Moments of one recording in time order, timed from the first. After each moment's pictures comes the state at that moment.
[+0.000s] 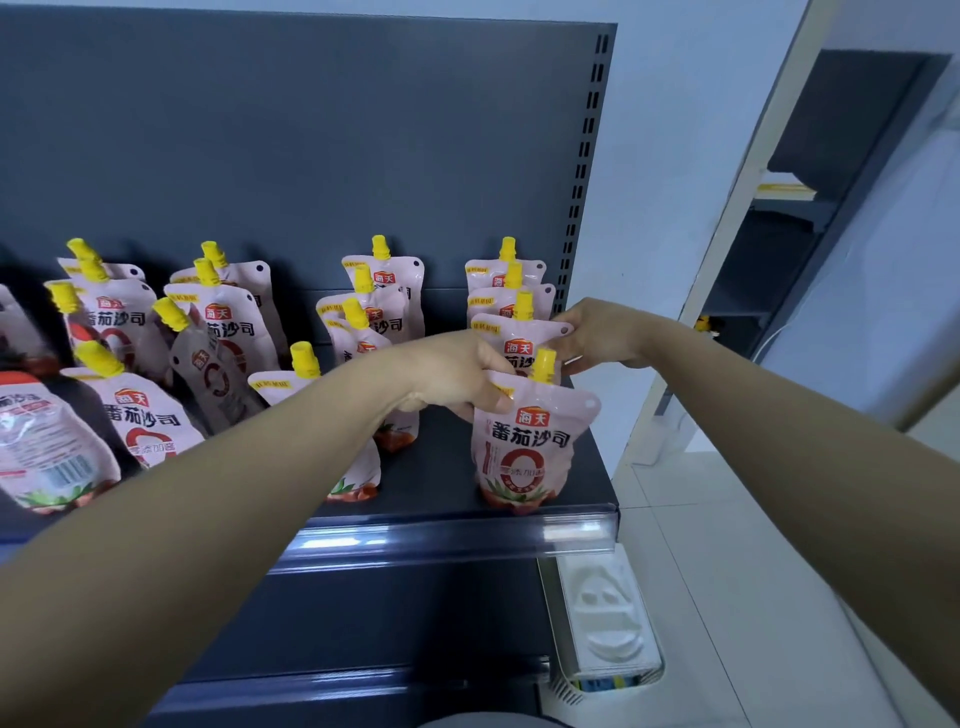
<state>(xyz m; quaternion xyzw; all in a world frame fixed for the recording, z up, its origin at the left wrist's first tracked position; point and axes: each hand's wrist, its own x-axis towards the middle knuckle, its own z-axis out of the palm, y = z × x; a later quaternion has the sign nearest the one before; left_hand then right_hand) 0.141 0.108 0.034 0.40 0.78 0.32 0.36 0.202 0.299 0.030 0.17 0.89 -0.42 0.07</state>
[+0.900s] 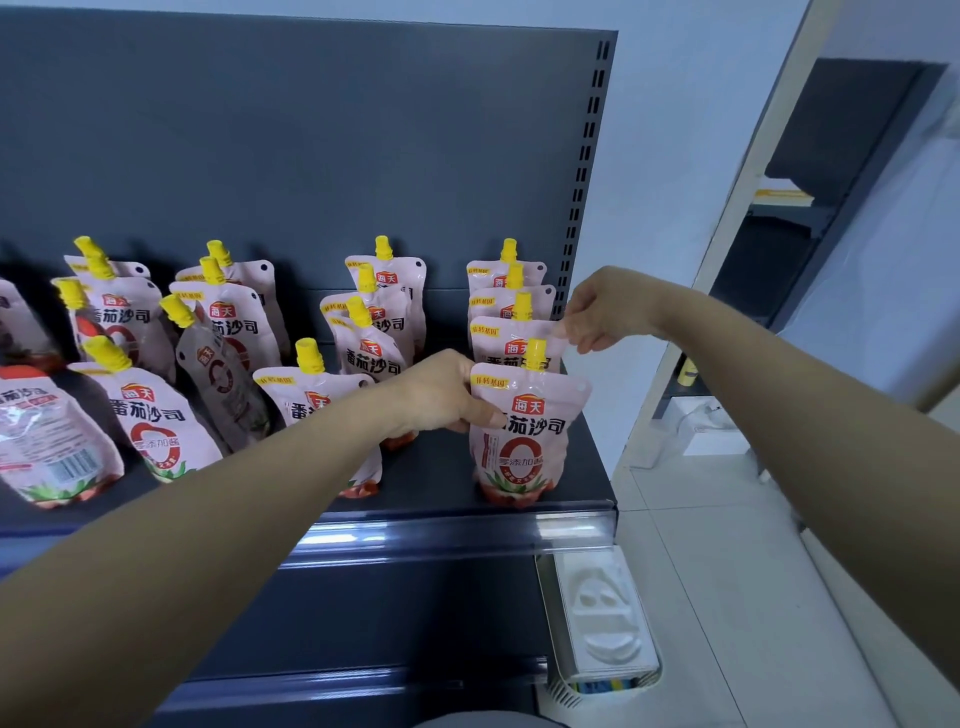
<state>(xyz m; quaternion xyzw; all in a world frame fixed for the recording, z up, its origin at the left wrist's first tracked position) 0.139 0.097 0.006 0.36 0.77 0.40 0.35 0.217 0.292 0.068 0.21 0.93 -0.30 0.04</state>
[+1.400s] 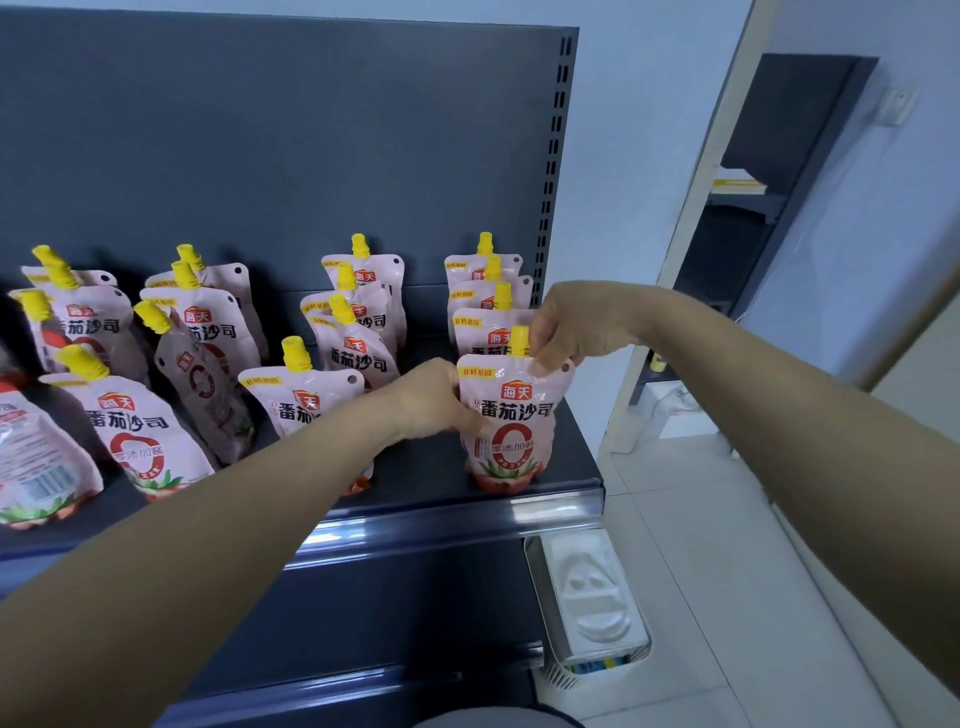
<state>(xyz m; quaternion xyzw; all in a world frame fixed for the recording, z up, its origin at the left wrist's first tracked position) 0.142 0.093 -0.008 0.40 0.77 0.37 0.32 0.239 0.246 0.076 0.15 0.96 -0.19 0.12</state>
